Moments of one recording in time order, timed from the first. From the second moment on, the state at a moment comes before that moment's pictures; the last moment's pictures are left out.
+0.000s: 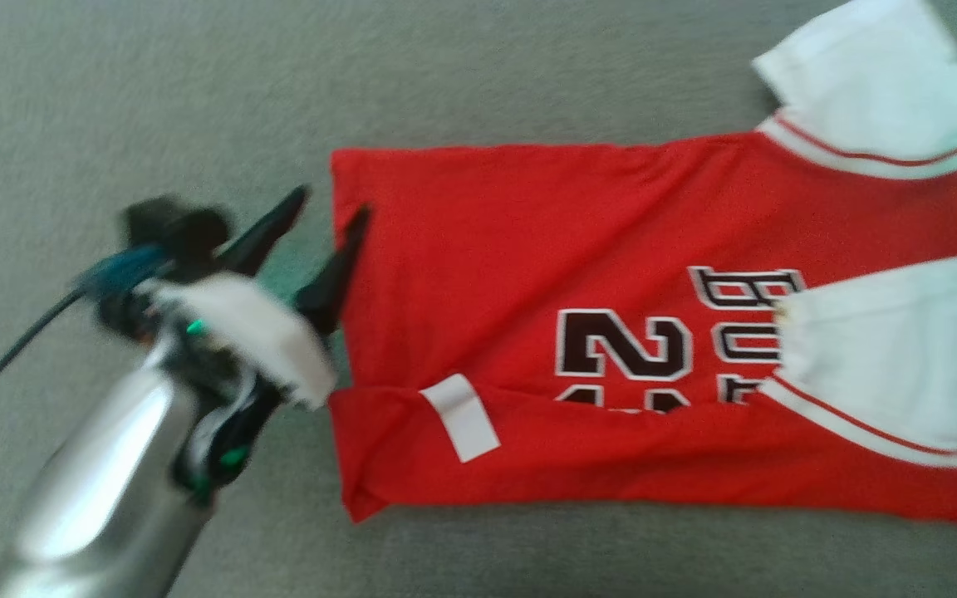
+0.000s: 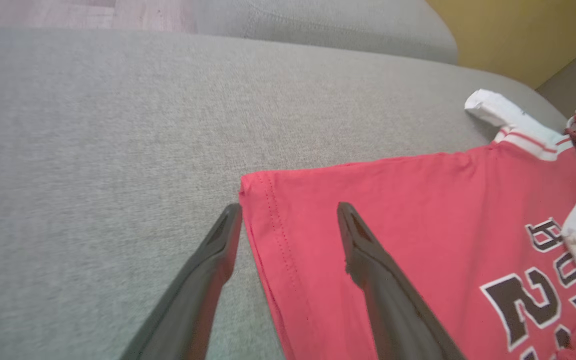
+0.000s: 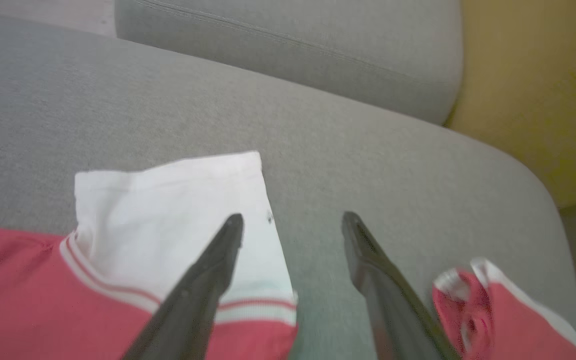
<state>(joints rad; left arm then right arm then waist) -0.43 0.43 -0.52 -0.08 -0.73 0.05 0.36 -0.53 -0.55 -0.04 -0.09 0.37 0.13 0.90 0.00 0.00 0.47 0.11</state>
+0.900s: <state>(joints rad) -0.65 0.29 -0.62 0.17 -0.68 -0.03 0.36 -0.77 -0.53 0.11 0.28 0.37 0.13 0.84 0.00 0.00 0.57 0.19</state>
